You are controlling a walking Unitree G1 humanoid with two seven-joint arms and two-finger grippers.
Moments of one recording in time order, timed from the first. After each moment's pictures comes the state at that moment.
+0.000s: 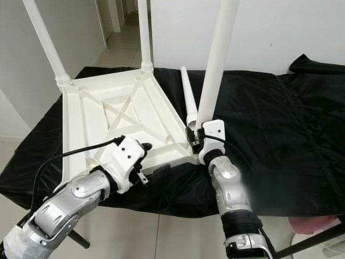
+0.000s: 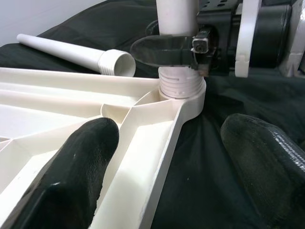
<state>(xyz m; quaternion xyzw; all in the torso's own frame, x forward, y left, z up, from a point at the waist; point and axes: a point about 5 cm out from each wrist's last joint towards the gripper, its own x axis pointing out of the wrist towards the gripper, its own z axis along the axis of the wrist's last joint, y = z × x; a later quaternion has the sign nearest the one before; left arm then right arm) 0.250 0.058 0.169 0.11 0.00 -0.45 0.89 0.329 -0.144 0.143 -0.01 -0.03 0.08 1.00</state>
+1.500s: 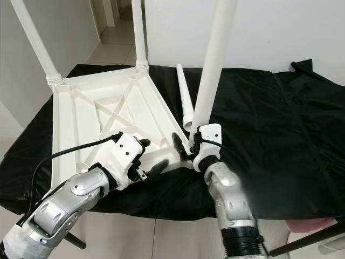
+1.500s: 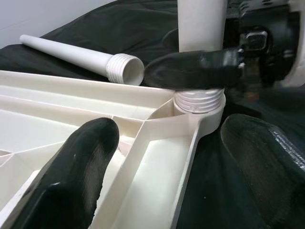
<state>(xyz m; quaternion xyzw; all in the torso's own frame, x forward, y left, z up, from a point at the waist) 0.253 0.061 0.171 0.11 -0.01 -0.44 0.89 0.303 -0.149 0.156 -0.01 -0.04 0.22 0.97</state>
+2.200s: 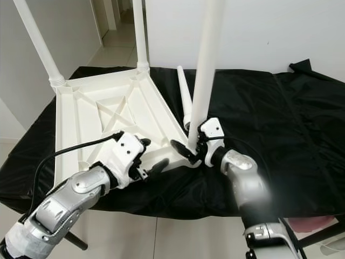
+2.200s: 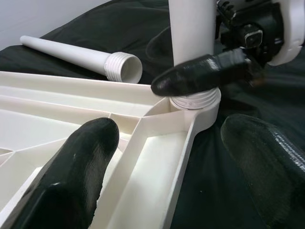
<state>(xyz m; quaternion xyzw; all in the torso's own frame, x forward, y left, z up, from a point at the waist) 0.256 0.060 0.169 0.11 0.00 -0.44 0.89 0.333 -0.166 0.151 -0.09 -0.01 0.37 0.92</state>
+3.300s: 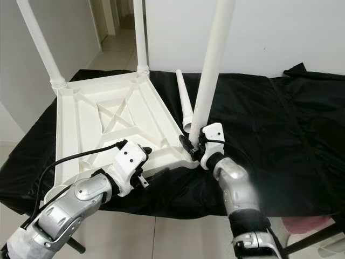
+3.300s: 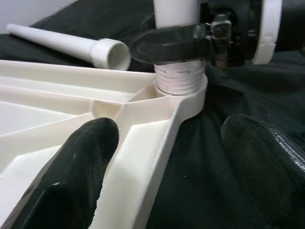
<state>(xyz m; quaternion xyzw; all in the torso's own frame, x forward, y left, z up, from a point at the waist) 0.252 0.055 0.153 0.11 0.02 -0.45 0.89 0.326 -0.151 0.137 -0.01 -0.02 0.19 0.98</state>
